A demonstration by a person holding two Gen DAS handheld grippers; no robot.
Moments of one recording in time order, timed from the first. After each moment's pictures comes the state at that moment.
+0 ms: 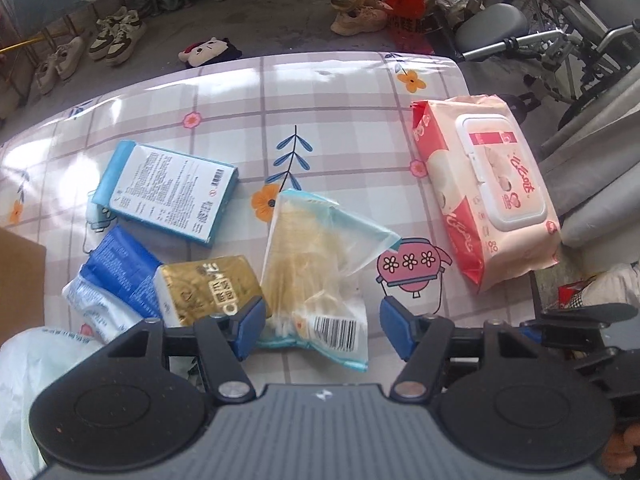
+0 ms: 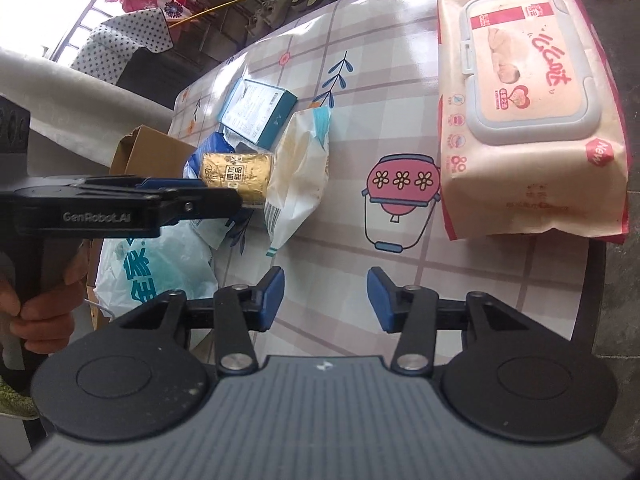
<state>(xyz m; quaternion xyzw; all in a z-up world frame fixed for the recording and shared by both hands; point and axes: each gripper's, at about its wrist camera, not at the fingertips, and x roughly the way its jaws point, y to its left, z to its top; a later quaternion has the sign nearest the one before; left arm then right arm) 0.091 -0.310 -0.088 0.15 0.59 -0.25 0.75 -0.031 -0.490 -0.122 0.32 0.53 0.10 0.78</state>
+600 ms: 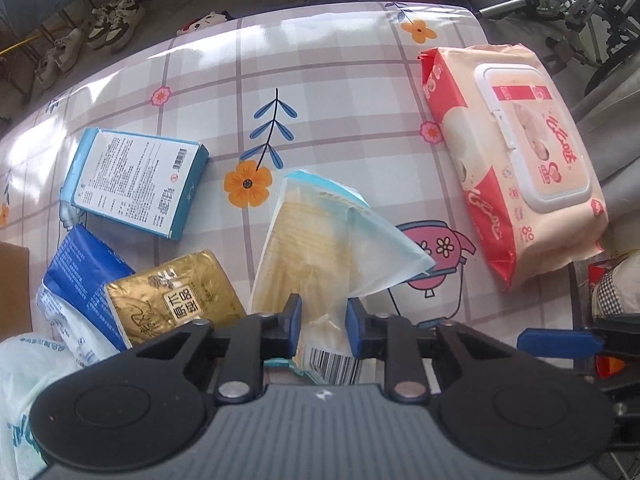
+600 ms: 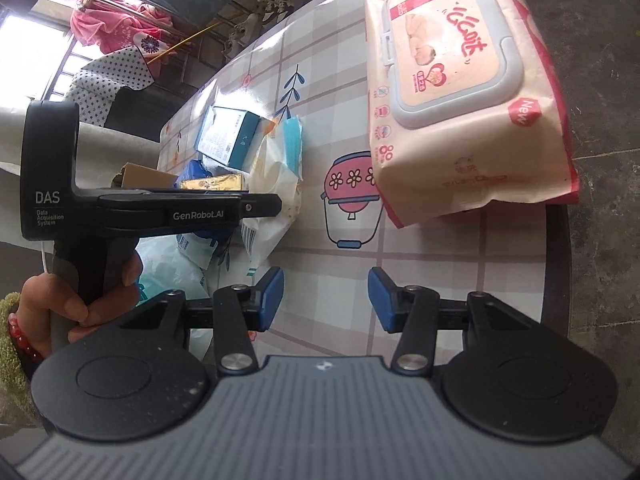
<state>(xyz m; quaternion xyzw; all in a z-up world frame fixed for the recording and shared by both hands) 0.086 -0.342 -0.128 0.19 0.61 -0.22 0.73 -0.050 -0.521 -0.139 0.38 0.52 0.06 0.76</state>
